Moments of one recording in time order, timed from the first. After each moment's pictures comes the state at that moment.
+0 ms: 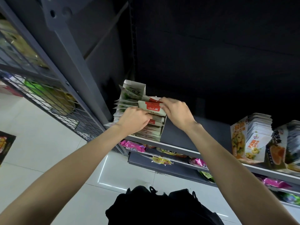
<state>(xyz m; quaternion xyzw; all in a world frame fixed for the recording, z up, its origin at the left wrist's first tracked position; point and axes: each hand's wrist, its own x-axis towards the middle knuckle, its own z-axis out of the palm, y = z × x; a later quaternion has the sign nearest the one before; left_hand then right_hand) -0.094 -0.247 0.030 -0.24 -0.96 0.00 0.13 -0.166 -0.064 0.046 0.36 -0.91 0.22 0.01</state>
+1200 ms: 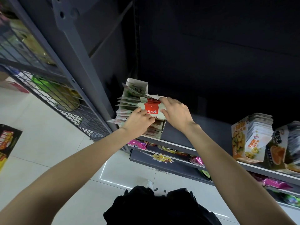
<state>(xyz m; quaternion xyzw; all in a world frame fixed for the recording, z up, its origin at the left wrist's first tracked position) -0.077 -0.233 0.021 -0.23 -0.96 0.14 0.04 -0.151 -0.067 0.049 0.36 -0.93 0.08 0.02</state>
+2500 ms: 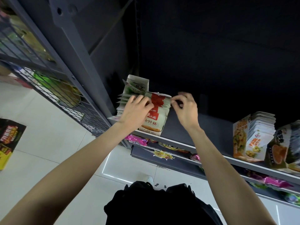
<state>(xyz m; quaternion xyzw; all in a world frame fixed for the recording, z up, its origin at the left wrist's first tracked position) -0.083 -0.241 0.036 -0.13 -0.98 0.03 0.15 -0.157 -0.048 0.030 0.16 -0.89 0.42 0.04</state>
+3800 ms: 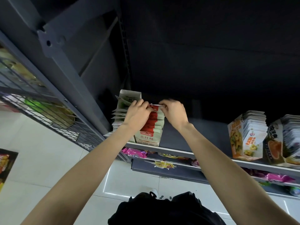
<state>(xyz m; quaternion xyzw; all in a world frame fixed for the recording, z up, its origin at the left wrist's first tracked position) -0.130 -0.233 0.039 -0.14 -0.98 0.06 0.16 -0.181 -0.072 0.038 0.22 -0.93 0.29 0.03</state>
